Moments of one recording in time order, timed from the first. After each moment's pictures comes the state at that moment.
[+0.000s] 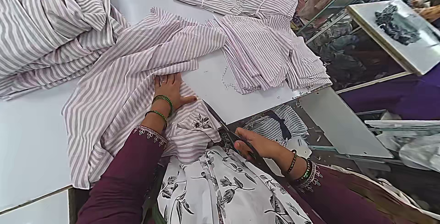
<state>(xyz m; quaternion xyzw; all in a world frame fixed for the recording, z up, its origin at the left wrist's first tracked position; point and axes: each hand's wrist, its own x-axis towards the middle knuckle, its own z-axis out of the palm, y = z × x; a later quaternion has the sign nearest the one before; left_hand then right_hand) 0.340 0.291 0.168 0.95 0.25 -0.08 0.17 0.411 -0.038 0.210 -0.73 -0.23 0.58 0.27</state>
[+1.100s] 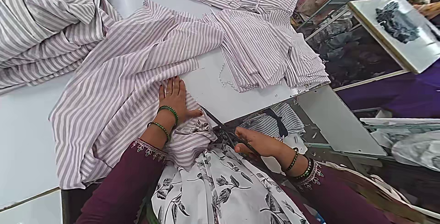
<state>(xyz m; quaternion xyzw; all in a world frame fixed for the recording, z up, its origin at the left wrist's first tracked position) 0.329 0.239 0.180 0.94 0.25 -0.16 0.19 0.425 -0.042 0.219 -0.74 -0.29 0.58 0.17</state>
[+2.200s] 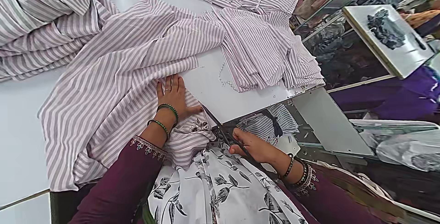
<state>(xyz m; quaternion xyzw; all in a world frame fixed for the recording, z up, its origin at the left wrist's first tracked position) 0.332 0.240 0.174 0.93 0.26 -0.13 0.22 0.407 -0.040 0.215 -0.78 -0.32 0.51 0.18</state>
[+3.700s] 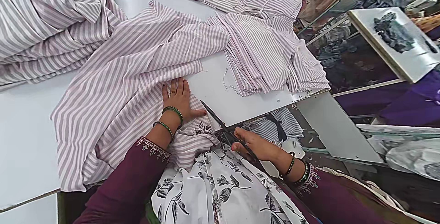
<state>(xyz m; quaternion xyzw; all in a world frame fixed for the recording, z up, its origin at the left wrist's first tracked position) 0.336 0.241 0.180 0.93 0.26 -0.16 0.20 0.418 -0.028 0.216 -0.75 -0.26 0.56 0.22</state>
